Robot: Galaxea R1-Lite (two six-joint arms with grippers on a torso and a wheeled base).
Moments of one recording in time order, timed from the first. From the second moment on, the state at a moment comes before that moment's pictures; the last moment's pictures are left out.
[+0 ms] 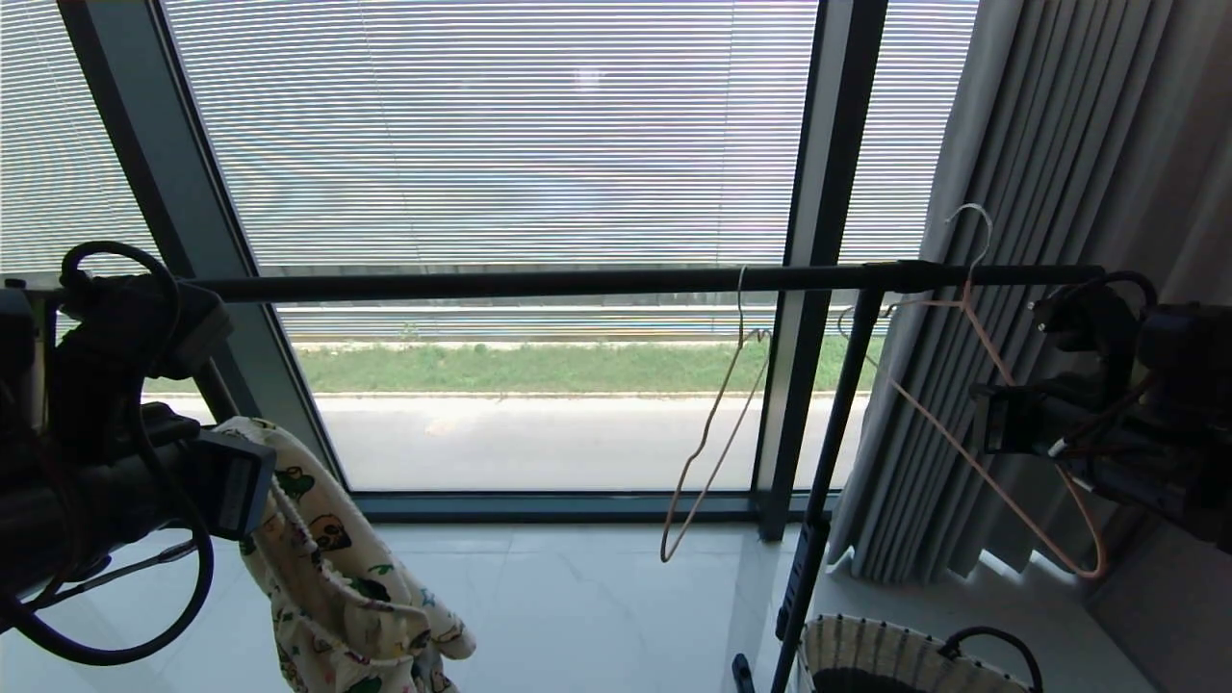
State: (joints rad) left arm -0.27 1.21 -0.75 0.02 0.33 0.22; right arm 0.32 1.56 -0.65 -0.65 -0.20 0.09
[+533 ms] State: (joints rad) left arm -0.26 1.22 -0.73 0.02 0.33 0.23; right arm 0.33 1.33 -0.43 -0.69 -0.20 0.02
